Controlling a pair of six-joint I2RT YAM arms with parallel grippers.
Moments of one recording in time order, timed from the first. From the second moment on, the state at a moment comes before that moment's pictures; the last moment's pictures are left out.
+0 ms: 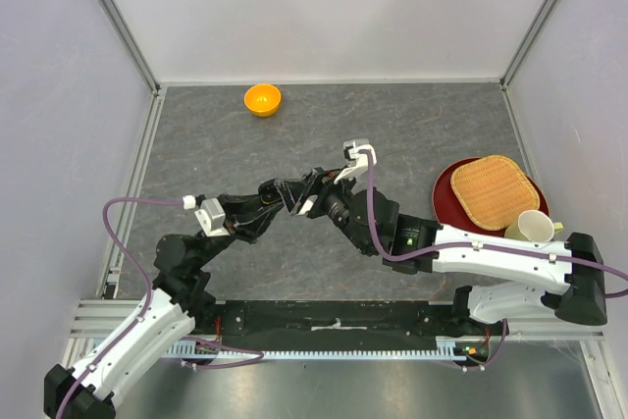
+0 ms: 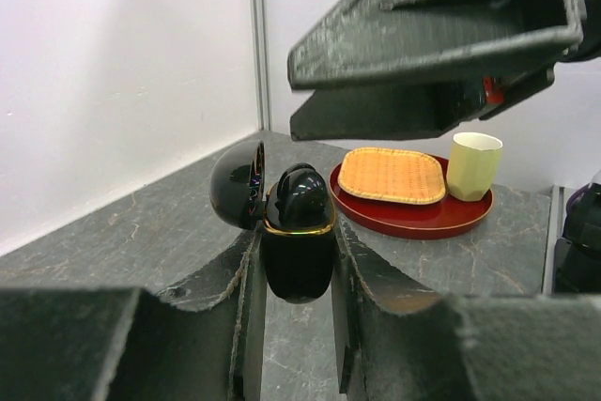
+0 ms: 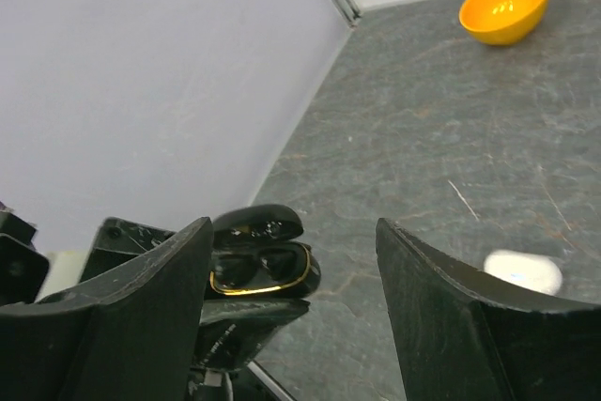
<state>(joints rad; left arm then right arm) -0.56 0.43 0.20 0.66 0.40 -0.15 1.27 1.24 1.04 0.23 0.63 0.64</state>
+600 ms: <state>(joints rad) -0.56 0.47 0.20 0.68 0.41 -0.17 1.27 1.28 1.04 0.12 0.60 0.66</state>
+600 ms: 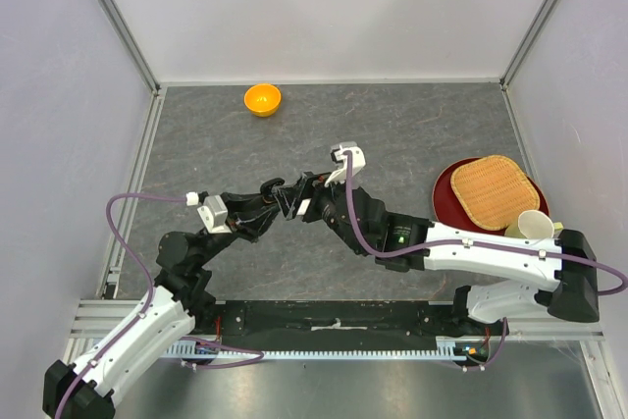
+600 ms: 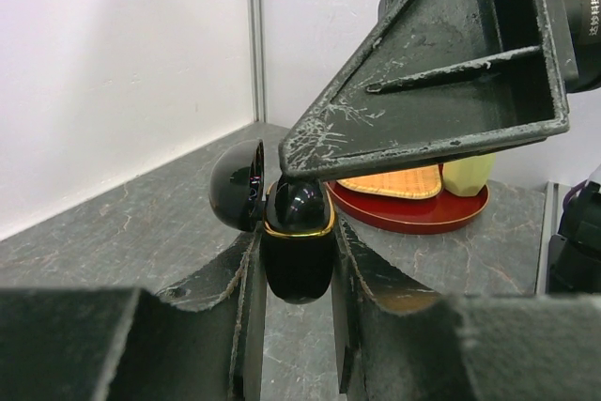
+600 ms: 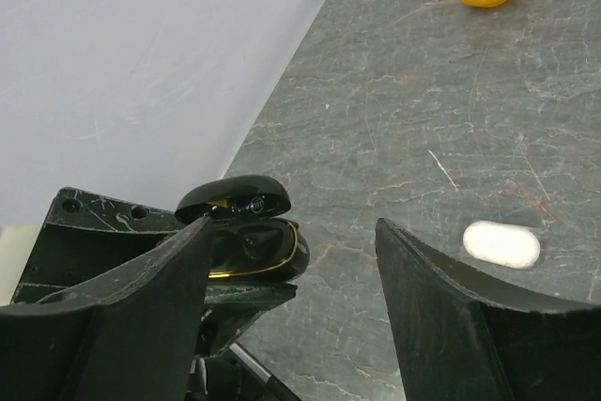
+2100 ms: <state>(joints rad) -0.56 0.51 0.20 0.67 0.50 -0.18 0.95 1.16 1.06 -0.03 0.33 0.73</state>
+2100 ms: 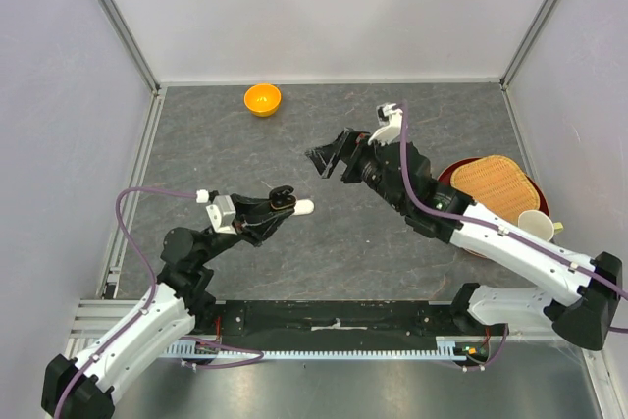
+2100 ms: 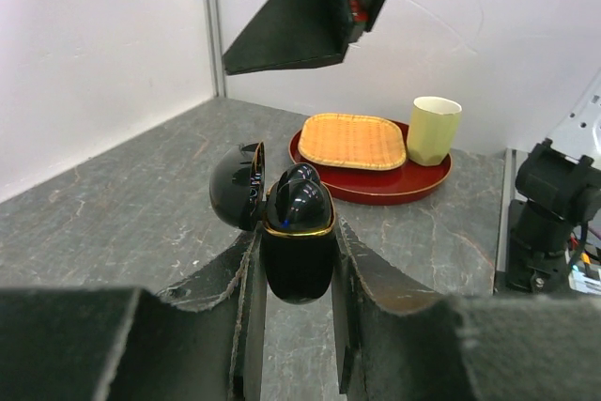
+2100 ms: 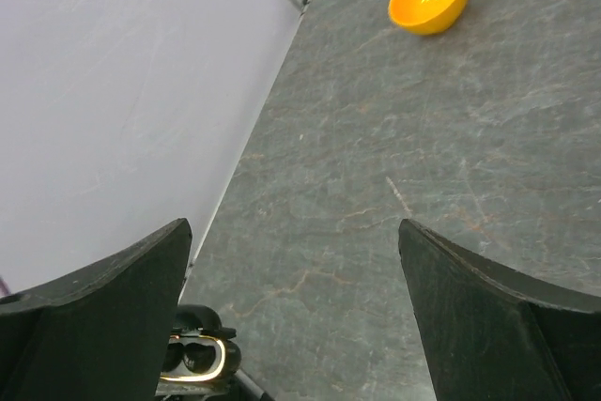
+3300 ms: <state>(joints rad) -0.56 0.67 0.26 0.71 0.66 -0.22 0.86 1.33 1.08 -0.06 -0.20 0.80</state>
